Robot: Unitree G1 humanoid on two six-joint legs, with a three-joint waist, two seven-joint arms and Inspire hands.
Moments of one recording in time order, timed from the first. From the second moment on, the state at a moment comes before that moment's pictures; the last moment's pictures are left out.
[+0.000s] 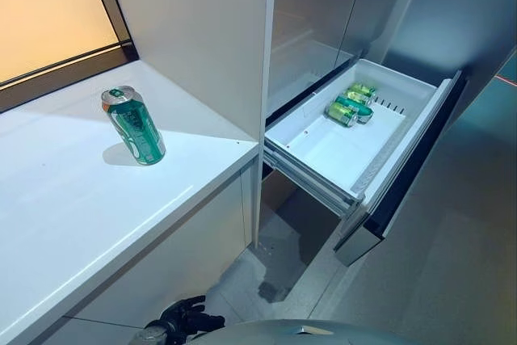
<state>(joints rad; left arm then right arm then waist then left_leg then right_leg) 0.03 0.26 -0.23 1.20 -0.24 -0.05 -0.16 0.04 -0.28 0.21 1.26 0.08 0.13 0.16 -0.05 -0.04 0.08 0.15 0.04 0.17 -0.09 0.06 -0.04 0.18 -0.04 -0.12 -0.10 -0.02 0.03</state>
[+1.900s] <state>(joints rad) -0.19 0.61 -0.49 -0.23 -0.46 -0.27 -0.49 0.05 -0.31 0.29 1.21 0.07 0.13 0.12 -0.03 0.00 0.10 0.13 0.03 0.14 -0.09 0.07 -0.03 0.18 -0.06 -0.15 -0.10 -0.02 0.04</state>
